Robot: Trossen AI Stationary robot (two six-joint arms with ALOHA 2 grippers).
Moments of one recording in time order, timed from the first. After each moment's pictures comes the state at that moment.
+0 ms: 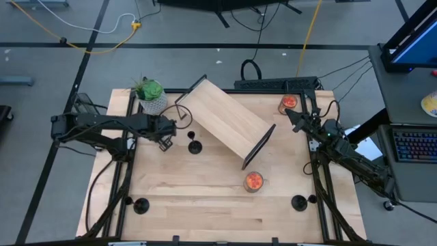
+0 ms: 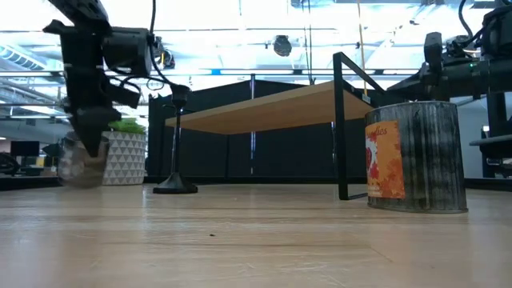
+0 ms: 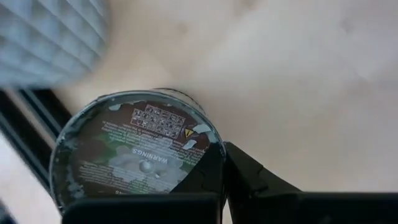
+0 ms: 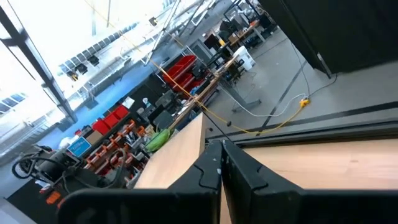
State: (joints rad) left arm 0.22 1.21 0.72 -1.05 -0.28 -0.56; right arm -0.64 0.01 0.02 0.10 0.05 0.75
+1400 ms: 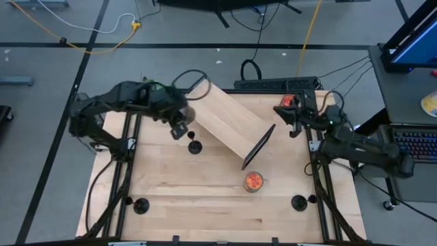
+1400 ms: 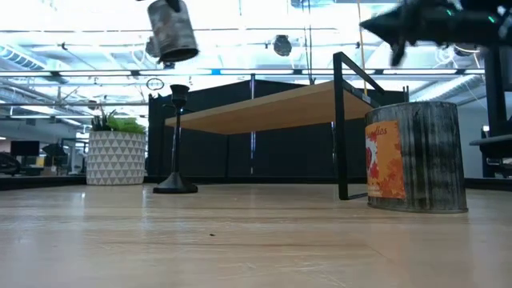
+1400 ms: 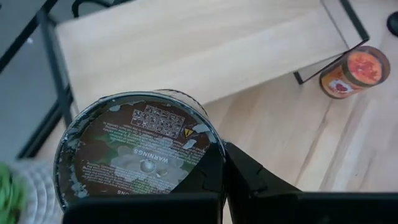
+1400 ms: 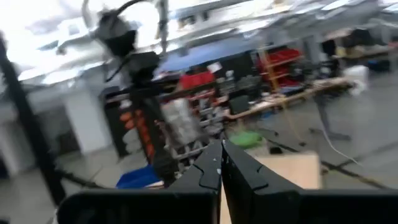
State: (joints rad) left arm 0.09 1.48 1.86 -1.39 -0.18 -0.37; right arm -0.50 0.58 0.37 0.48 -0.29 0.35
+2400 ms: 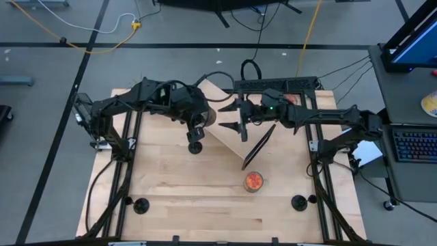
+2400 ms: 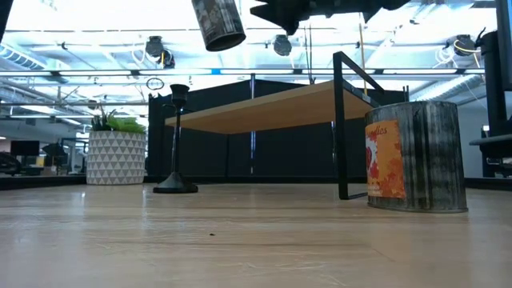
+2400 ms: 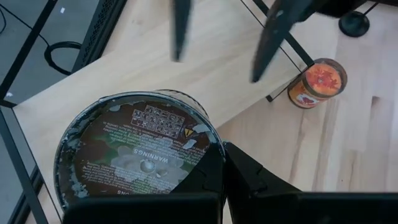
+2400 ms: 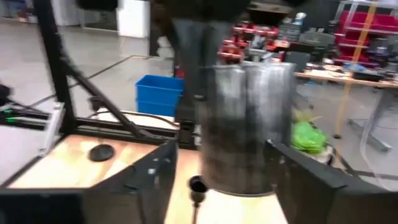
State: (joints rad) left arm 0.05 1.72 2.16 -1.39 -0.13 -0.21; right arm -0.22 1.42 1.06 0.30 -0.29 -0.12
